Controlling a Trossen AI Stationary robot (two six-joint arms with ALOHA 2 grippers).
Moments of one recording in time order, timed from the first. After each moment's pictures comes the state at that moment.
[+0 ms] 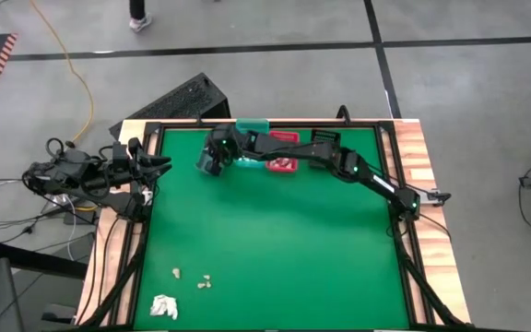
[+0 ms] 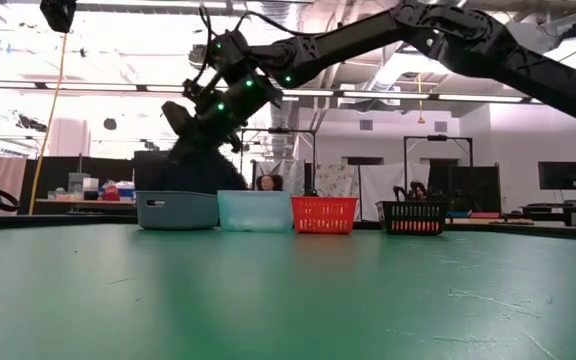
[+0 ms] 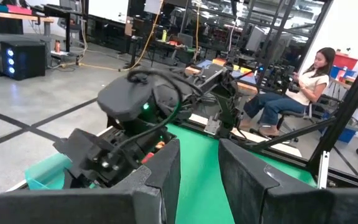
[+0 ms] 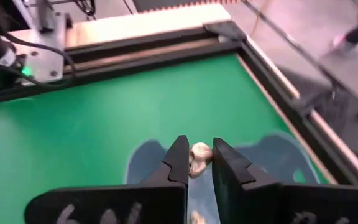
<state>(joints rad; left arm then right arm) -0.24 0.25 0.71 -0.39 -0.53 -0.21 -0.25 2.47 2.30 -0.29 0.05 0.04</state>
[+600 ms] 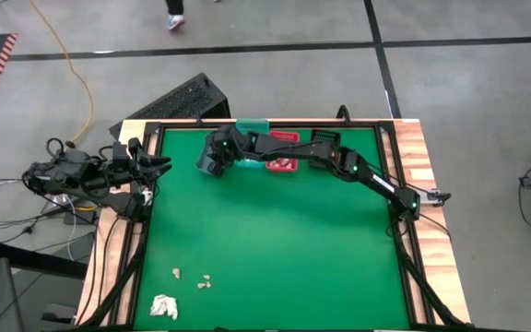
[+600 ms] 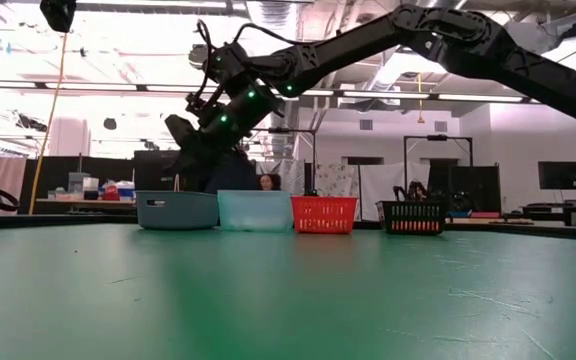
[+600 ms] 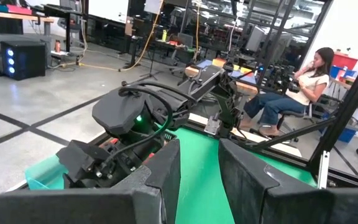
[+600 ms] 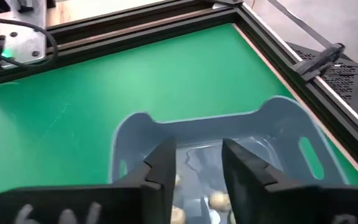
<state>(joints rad) -0.24 0.25 0.71 -0.39 -0.53 -0.21 -0.26 2.48 2.26 -0.31 0.05 0.10</state>
